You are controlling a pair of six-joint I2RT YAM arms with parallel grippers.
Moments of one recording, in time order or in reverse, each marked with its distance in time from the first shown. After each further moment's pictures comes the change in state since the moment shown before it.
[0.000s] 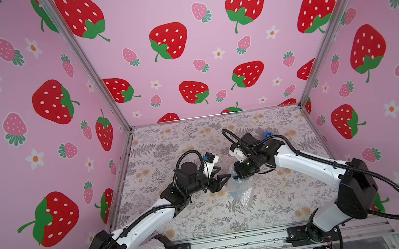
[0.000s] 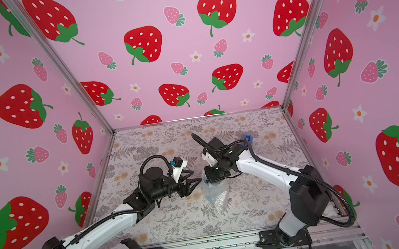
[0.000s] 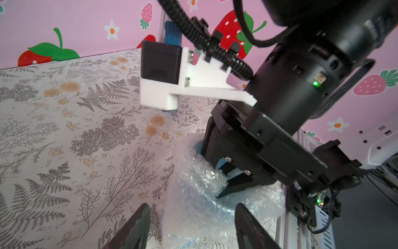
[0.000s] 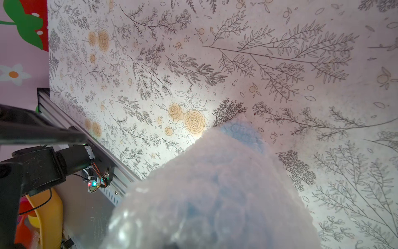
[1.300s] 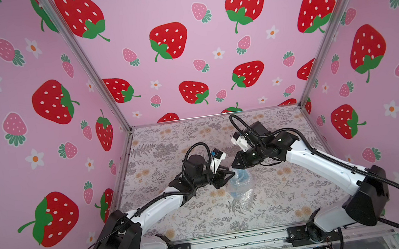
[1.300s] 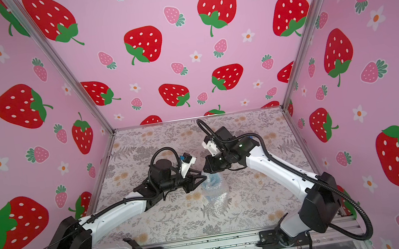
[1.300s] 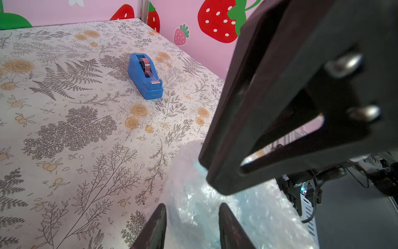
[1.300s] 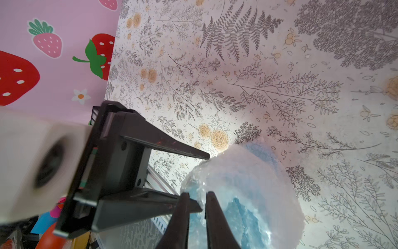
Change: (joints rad) left arm 0.002 0.193 0.111 -0.009 0.125 0.014; right arm -0.056 -0.083 0.079 -0.003 -0.094 0.023
